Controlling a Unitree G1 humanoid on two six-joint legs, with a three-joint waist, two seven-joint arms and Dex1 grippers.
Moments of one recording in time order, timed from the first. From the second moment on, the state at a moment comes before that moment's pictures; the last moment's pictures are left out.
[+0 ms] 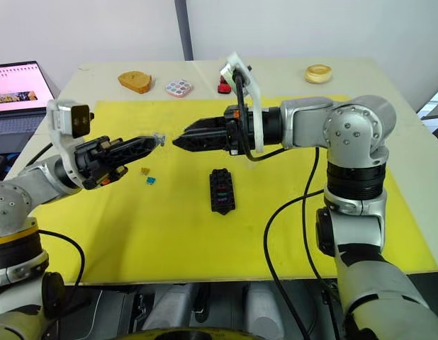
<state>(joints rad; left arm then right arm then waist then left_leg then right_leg) -0.49 0.54 0.39 -0.22 -1.27 1.15 -0.82 -1.04 -0.43 -0.11 -0.12 1.00 1.50 0.69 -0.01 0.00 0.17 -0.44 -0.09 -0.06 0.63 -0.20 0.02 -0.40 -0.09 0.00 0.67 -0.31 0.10</state>
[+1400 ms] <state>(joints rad) -0.47 0.61 0.27 -0.22 -1.20 1.03 -0.86 -1.02 -0.37 -0.14 -0.13 1.07 1.52 0.58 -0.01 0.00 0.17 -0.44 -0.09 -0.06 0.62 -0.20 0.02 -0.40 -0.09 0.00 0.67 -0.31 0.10</state>
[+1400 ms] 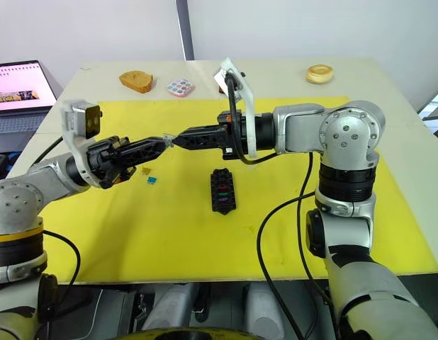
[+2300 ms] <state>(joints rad) -0.37 0.74 -0.09 -0.29 -0.62 0.61 -1.06 -0.72 -0.66 0.29 0.14 0.33 0.32 1.31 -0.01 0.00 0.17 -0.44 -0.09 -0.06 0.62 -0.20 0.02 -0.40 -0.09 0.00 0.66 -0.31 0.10</state>
